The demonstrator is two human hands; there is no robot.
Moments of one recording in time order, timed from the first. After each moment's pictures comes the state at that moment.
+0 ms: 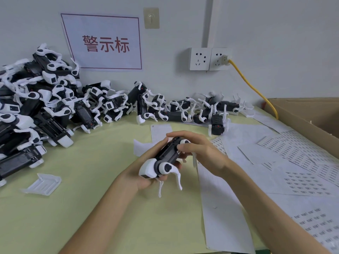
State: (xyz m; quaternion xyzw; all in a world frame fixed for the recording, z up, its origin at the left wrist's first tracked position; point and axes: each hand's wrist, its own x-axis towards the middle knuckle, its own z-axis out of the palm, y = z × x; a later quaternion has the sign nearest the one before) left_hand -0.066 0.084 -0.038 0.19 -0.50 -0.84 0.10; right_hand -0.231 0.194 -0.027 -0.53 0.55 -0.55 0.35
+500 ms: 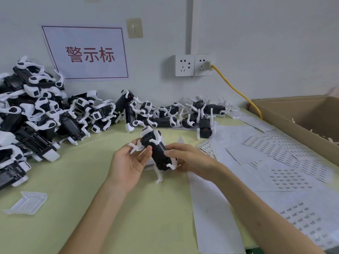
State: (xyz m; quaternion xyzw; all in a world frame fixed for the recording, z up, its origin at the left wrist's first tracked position) left_hand -0.072 0.068 -0.032 0.18 -0.32 -0.87 0.33; right_hand -0.236 0.193 -0.035 -0.42 0.62 -0.51 0.44
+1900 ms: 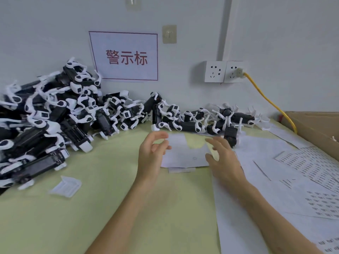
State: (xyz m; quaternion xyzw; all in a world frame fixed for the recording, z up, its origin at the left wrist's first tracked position) left_hand -0.071 0.075 -0.025 0.27 -0.63 -0.55 0.47; right_hand -0.261 0.188 -0.064 -0.46 0.78 -0.43 0.00
